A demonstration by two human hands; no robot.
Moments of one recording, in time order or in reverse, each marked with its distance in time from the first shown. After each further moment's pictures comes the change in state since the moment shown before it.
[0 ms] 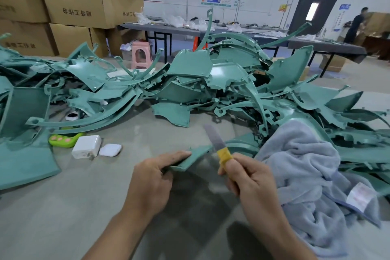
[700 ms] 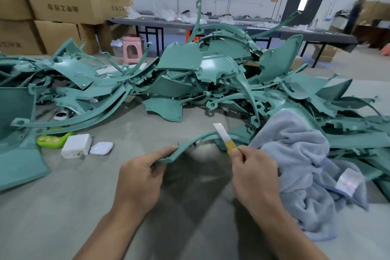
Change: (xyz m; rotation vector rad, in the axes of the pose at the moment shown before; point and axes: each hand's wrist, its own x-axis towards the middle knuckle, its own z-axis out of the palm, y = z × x) left_hand -0.007 0.005 -0.006 0.066 0.029 -0.003; right_hand 0.012 0.009 -0.011 -0.771 0.245 0.180
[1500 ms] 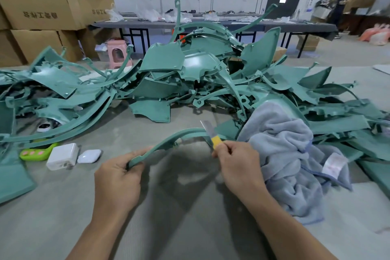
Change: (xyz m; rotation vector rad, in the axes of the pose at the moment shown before) left_hand 0.005 -0.008 -0.008 -0.079 0.121 -0.207; right_hand 0.014 0.011 0.011 0.080 -0.006 0.084
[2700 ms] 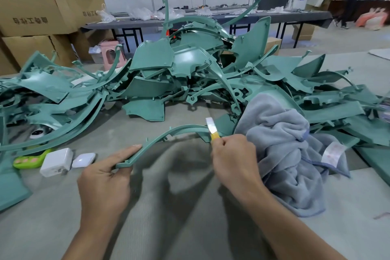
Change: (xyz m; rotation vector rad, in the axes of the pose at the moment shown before) left_hand -0.001 0.006 -0.008 -0.044 0.033 0.049; right_hand -0.005 -0.016 -0.006 -0.025 -0.018 0.143
